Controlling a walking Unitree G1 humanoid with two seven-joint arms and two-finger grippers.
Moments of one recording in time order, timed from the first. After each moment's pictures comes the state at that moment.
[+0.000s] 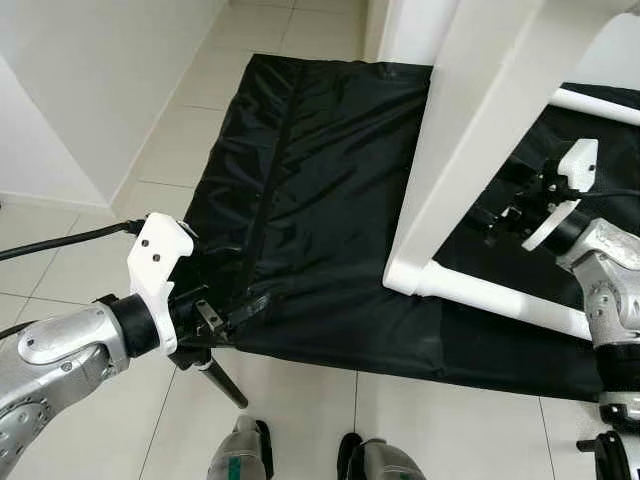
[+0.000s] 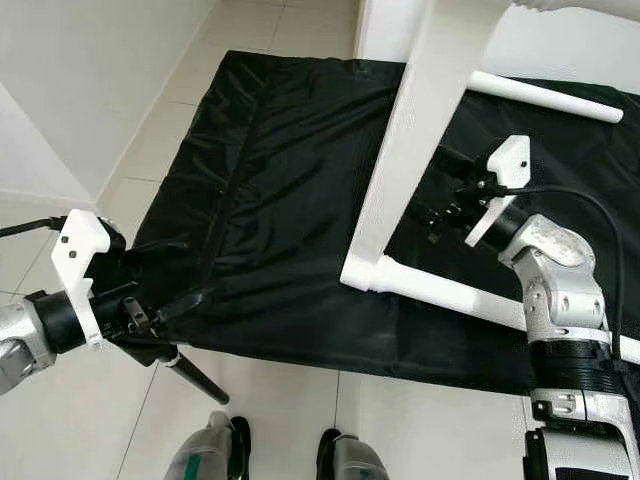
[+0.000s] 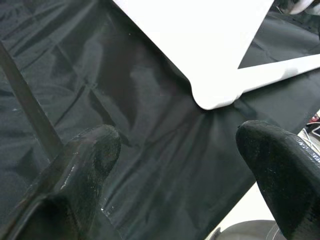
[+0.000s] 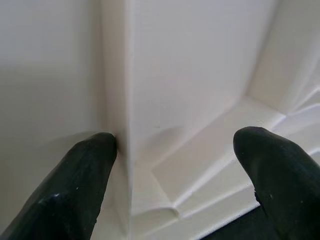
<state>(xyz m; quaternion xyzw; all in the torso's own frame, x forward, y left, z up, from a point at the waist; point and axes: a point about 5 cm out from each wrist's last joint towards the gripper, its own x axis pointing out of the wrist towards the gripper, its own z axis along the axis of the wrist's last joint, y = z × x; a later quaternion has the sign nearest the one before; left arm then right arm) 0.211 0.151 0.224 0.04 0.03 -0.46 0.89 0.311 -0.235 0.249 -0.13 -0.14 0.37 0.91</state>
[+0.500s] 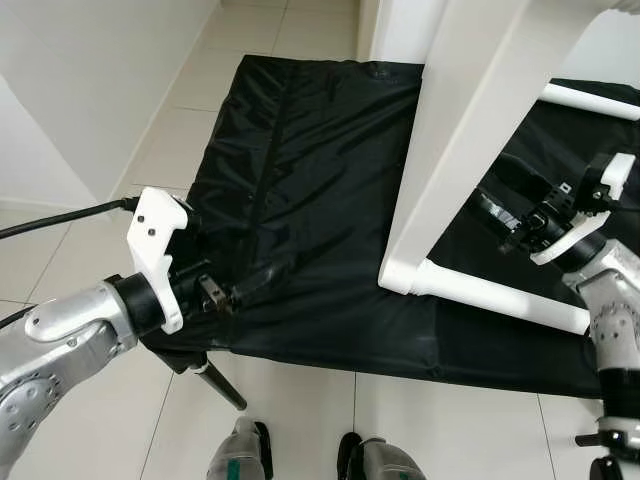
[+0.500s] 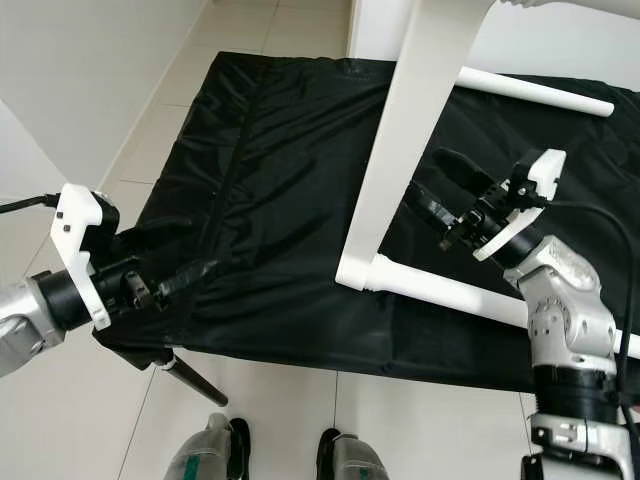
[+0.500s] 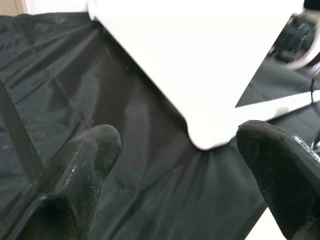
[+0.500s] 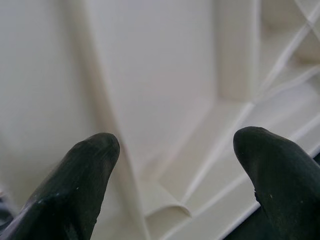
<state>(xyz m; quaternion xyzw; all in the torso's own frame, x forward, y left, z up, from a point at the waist) 0.227 0.147 0.238 -0.02 -0.01 -0.46 0.89 0.296 -0.234 0.237 0.01 -0.17 0.34 0.92</state>
